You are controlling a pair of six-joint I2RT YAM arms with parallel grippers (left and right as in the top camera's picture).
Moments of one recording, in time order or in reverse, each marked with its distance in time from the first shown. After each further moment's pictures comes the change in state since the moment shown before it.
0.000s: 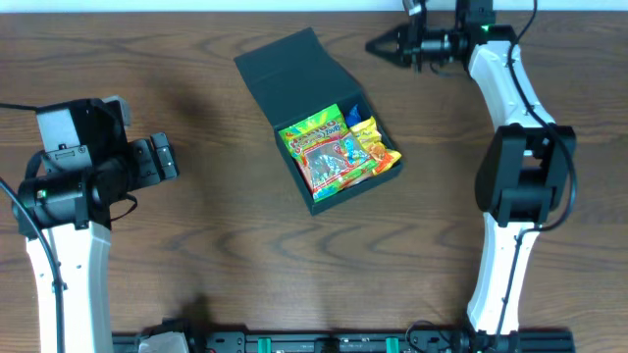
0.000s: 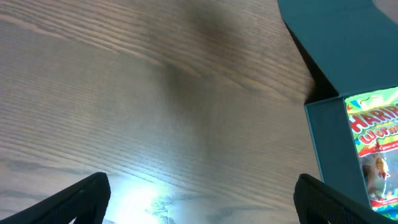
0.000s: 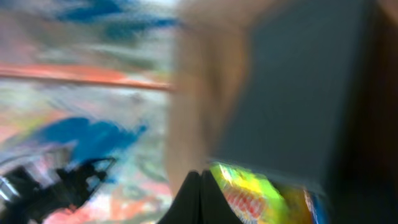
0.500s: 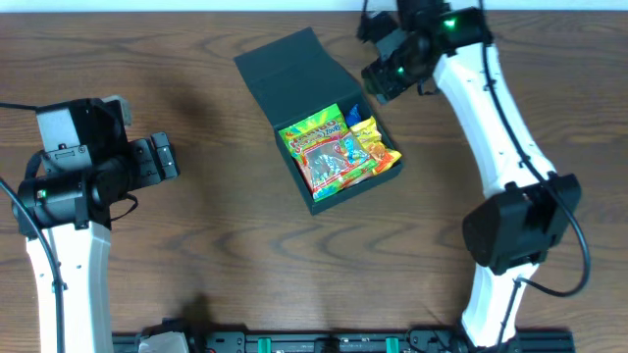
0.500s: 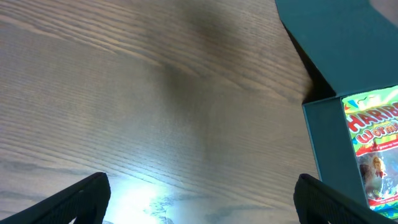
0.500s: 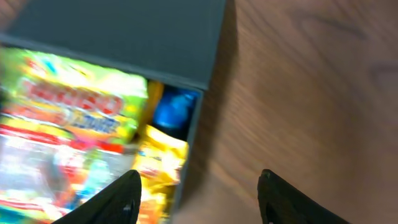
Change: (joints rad) left arm 0.000 0.000 0.000 -0.001 0.007 0.000; right arm 0.270 -0.280 0.001 -0.353 1.098 -0.703
